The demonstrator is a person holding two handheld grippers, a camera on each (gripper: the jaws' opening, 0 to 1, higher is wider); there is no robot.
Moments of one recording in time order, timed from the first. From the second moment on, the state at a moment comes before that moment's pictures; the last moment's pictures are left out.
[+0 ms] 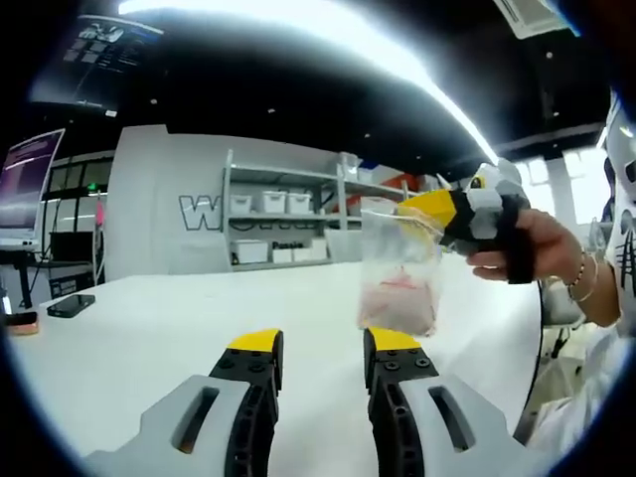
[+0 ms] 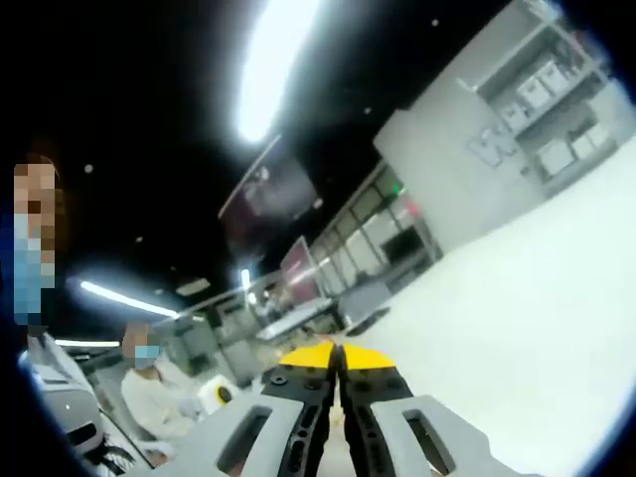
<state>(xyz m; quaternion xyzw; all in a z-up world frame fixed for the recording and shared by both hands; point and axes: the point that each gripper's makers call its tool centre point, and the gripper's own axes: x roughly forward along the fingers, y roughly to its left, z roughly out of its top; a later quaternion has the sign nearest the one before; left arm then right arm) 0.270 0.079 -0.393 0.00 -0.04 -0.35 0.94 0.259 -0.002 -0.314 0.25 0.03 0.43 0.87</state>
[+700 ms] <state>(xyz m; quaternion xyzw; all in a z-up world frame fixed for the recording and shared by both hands) 0.269 0.077 -0.392 0.00 -0.05 -0.35 0.94 0.273 0.006 -0.314 0.21 0.04 0.42 0.89</state>
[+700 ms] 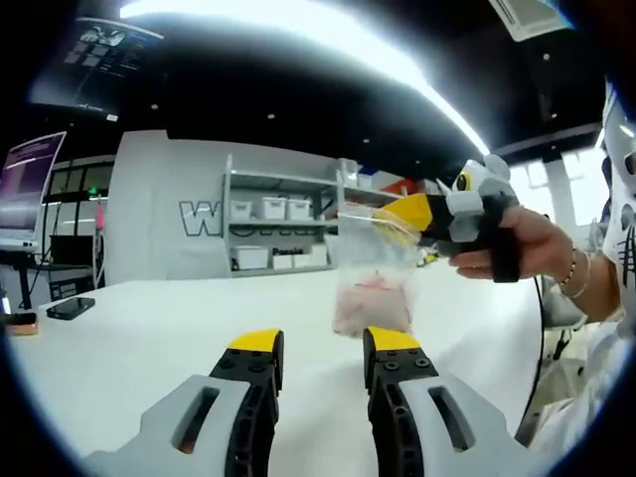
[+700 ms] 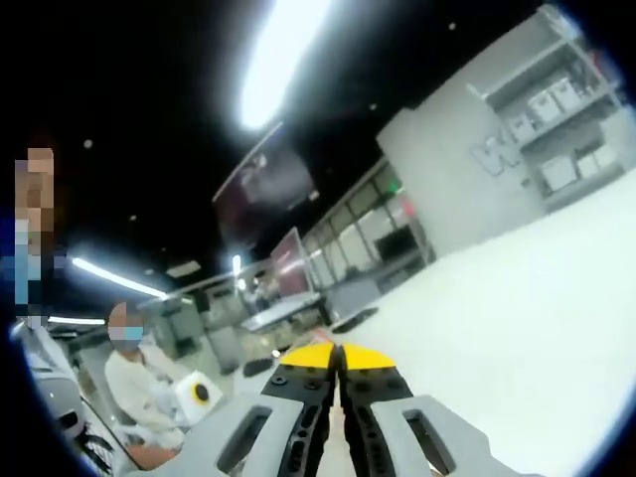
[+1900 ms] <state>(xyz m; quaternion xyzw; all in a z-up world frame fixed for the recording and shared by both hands) 0.270 0.076 -0.393 -0.01 -0.04 -0.35 0.94 0.341 -0.003 -0.296 0.14 0.03 0.38 0.91</state>
